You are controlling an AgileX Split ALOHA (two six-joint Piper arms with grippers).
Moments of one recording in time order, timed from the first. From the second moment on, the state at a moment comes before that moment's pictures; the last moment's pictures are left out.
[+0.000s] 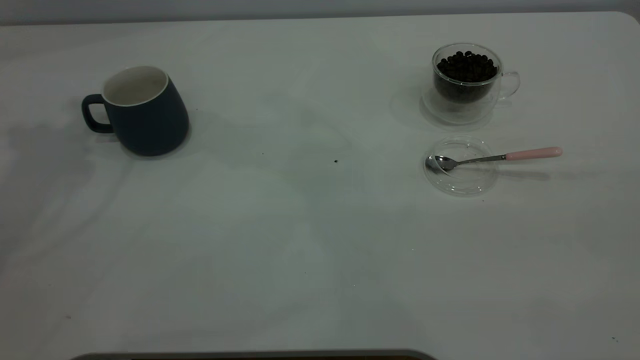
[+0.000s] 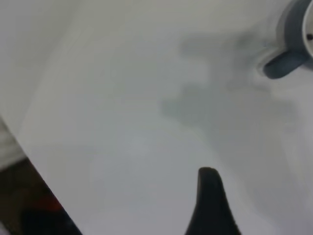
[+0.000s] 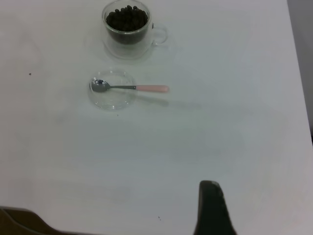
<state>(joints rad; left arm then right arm) 0.00 1.86 -1.48 0.15 0.82 0.61 0.07 0.03 -0.47 0.01 1.13 -0.05</state>
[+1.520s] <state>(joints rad) -0.32 2.34 -1.51 0.15 0.44 1.10 0.07 0.03 -0.47 0.01 1.13 -0.05</state>
